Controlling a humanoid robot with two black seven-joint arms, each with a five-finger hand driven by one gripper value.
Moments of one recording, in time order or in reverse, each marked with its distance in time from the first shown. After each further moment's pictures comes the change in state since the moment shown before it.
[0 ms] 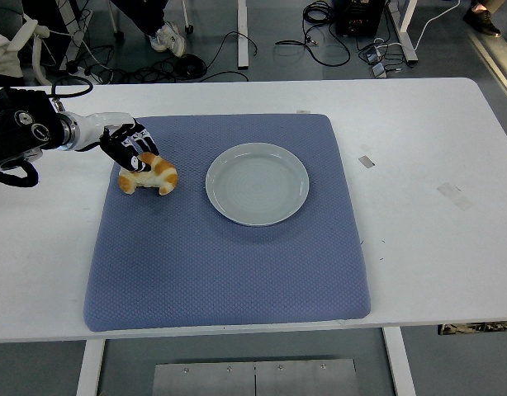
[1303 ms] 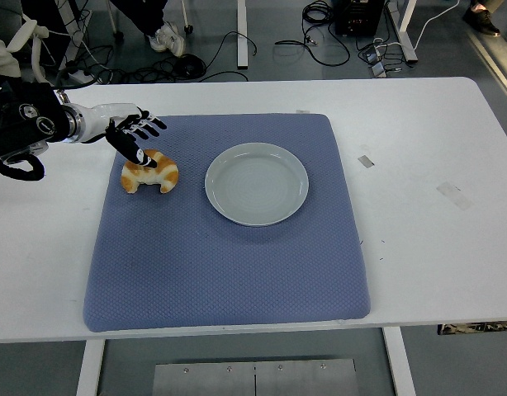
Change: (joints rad) left arm -0.021 -0.003 -0.010 -0.001 -0.004 0.014 -0.003; right arm 0.000 0.000 0.000 0.000 0.000 0.000 0.000
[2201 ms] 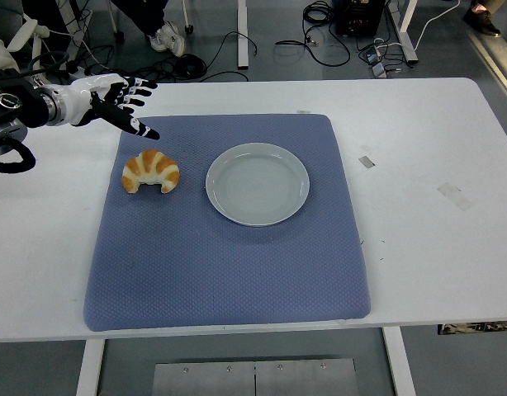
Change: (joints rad) left arm 0.114 0.069 -0.304 -0.002 -0.152 -0.006 -0.010; right arm 0.000 0.000 0.000 0.000 0.000 0.000 0.000
